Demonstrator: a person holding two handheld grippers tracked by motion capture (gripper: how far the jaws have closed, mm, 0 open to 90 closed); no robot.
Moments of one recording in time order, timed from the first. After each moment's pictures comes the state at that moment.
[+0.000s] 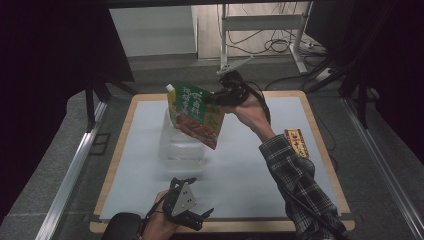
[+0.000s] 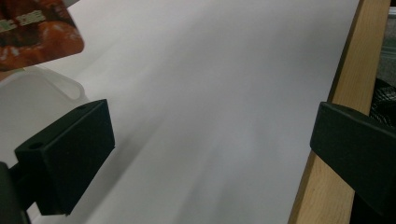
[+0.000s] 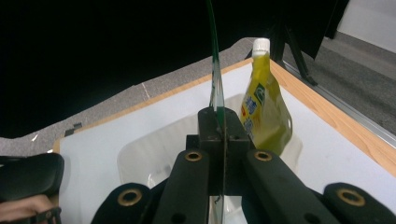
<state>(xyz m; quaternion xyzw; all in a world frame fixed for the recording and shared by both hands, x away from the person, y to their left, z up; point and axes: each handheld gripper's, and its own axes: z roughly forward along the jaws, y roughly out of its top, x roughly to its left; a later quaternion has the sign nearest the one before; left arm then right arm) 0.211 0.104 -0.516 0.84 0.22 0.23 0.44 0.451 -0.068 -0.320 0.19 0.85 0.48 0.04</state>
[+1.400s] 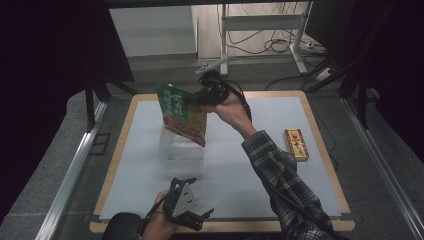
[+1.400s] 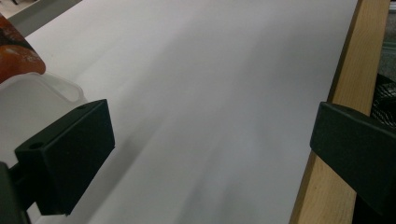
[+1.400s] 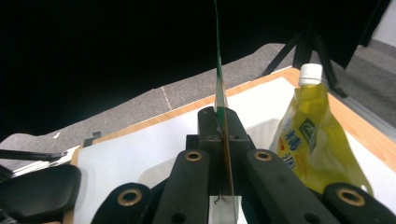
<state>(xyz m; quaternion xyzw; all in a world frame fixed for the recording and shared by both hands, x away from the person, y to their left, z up) 0.211 0.104 -0.517 0.84 0.21 0.23 0.44 0.453 -0.021 -0.323 0.16 0.86 0.49 0.00</state>
